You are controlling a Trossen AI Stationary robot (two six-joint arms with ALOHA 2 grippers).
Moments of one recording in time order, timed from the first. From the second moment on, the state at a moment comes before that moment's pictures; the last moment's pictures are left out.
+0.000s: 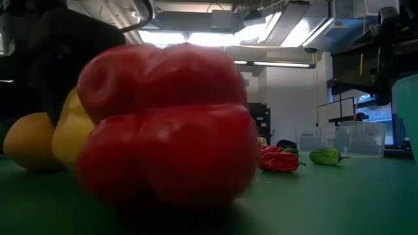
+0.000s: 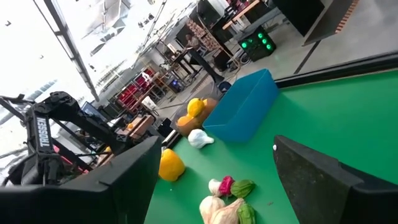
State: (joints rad) left arm -0.53 1.75 0.99 -0.56 -0.13 -1.55; right arm 0.42 0.06 0.05 0.02 0.93 0.77
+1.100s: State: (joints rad) left arm -0.25 1.38 0.99 -0.83 -0.28 -1.49; right arm 0.42 0.06 0.05 -0.01 0.93 0.81
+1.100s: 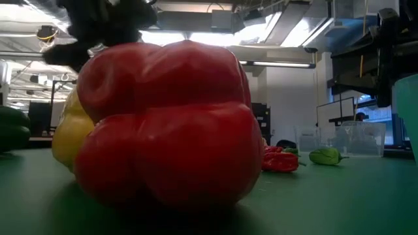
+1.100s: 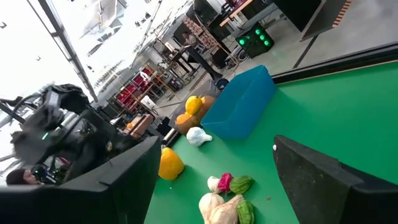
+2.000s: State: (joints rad) left arm 0.80 1.15 0.99 -0.87 -0.51 -0.78; right arm 0.42 0.06 0.05 -0.05 0.98 0.81
